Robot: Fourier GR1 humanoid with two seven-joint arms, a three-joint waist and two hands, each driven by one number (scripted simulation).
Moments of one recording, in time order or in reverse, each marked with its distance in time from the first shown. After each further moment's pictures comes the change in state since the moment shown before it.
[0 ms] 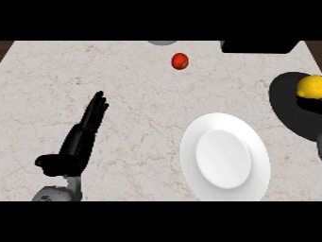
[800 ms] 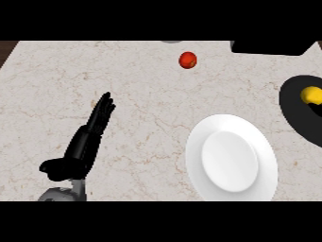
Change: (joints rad) left arm 0.007 -0.019 -0.035 -0.027 -0.014 -0.015 0.001; right arm -0.242 -0.261 -0.119 0.723 -0.132 0.138 -0.232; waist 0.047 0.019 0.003
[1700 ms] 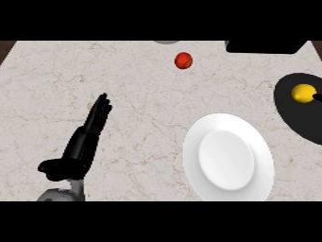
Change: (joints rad) left arm 0.010 -0.003 0.020 0.016 -0.002 0.004 -0.019; right arm -0.052 -0.054 -0.251 0.116 -0.295 0.214 -0.325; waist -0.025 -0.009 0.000
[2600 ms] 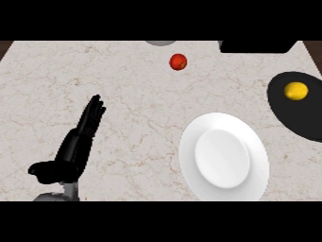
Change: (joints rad) left arm 0.030 0.004 0.027 -0.039 -0.002 -0.007 0.028; right arm 0.273 -0.104 -0.002 -0.007 -0.165 0.523 -0.276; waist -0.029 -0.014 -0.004
